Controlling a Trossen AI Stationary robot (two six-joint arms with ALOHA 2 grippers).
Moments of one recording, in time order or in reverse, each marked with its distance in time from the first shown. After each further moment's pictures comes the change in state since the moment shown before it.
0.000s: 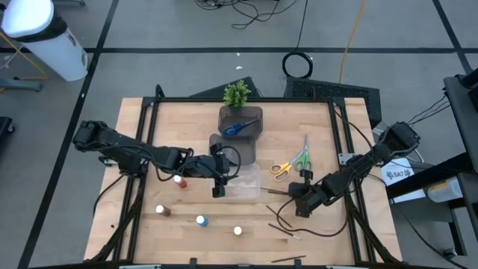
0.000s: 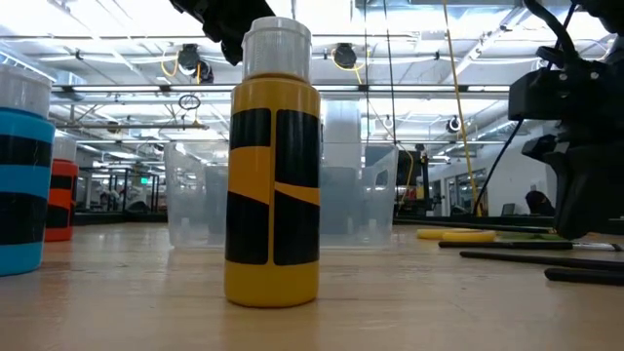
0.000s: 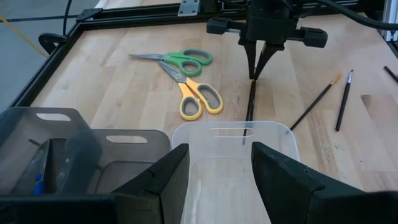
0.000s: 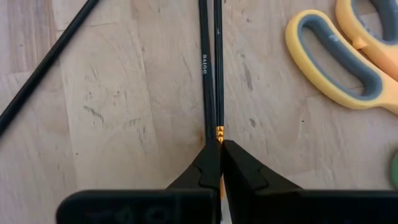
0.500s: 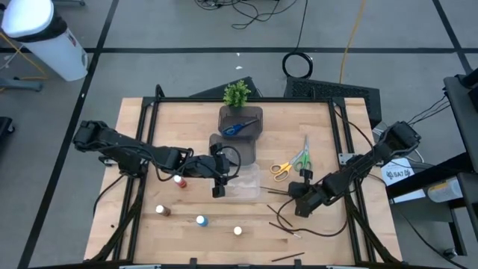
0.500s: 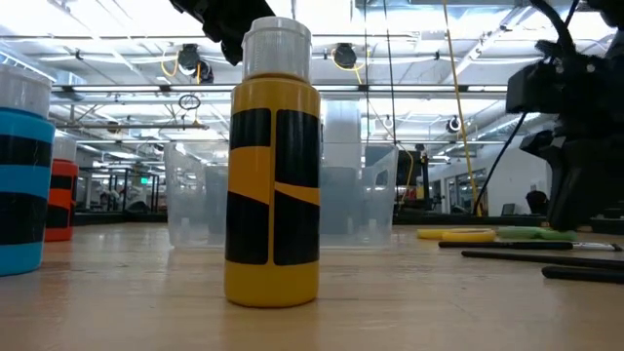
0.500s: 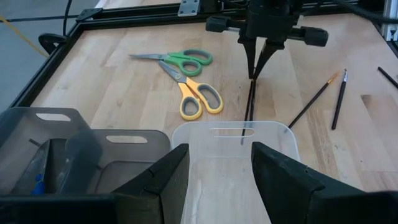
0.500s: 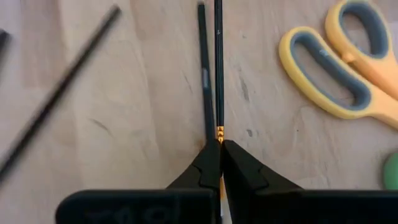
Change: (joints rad) left arm 0.000 0.000 0.000 0.000 0.000 0.001; right arm 0.000 -0.021 0.002 0.011 0.025 0.002
